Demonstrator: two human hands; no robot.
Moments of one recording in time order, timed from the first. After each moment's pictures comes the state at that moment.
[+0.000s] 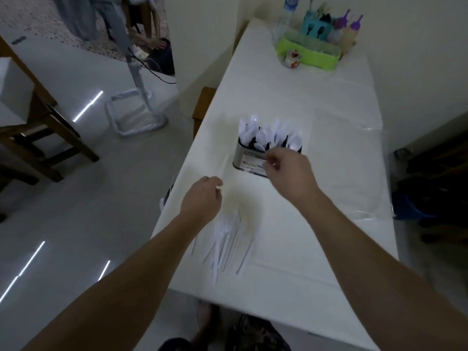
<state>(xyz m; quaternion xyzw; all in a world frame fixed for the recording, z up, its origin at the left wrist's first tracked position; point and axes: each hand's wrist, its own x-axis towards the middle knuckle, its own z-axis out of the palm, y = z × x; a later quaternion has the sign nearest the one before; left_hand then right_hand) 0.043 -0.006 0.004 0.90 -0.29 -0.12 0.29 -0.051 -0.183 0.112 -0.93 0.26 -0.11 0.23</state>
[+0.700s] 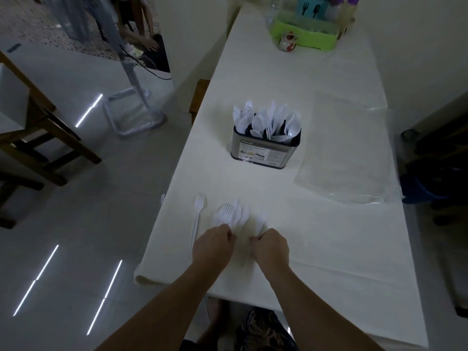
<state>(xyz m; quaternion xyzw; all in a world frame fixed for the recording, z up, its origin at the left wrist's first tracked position) -0.060 0.020 -0.044 0.93 -0.27 -0.22 0.15 -0.143 -0.089 -0.040 -0.76 0.56 0.12 0.32</state>
